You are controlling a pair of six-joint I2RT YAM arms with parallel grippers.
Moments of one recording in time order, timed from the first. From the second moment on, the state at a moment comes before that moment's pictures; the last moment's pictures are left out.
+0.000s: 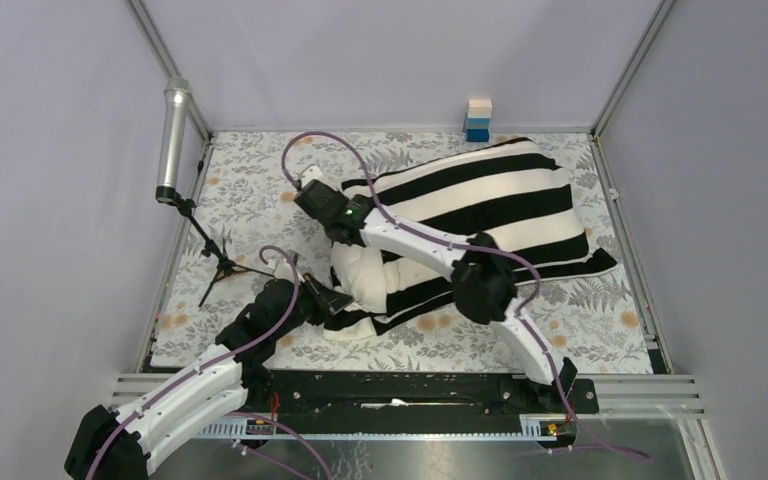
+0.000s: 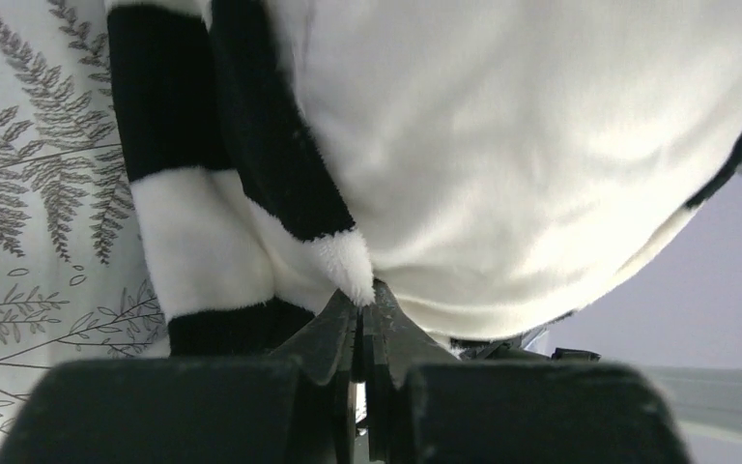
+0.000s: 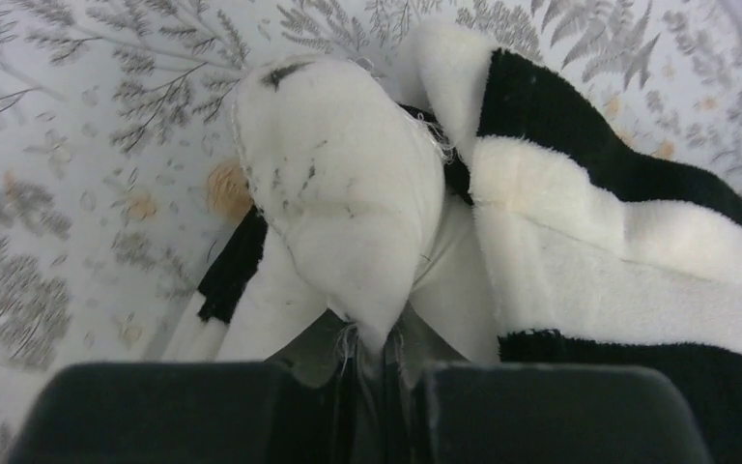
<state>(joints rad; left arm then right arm) -0.63 0.61 0.15 0.02 0.07 -1.14 1.01 2.42 2.28 -0.75 0.60 0.03</state>
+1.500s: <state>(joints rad) -0.68 1.27 0.64 -0.03 0.08 -0.98 0.85 1.45 1.07 -0.02 0.03 0.44</state>
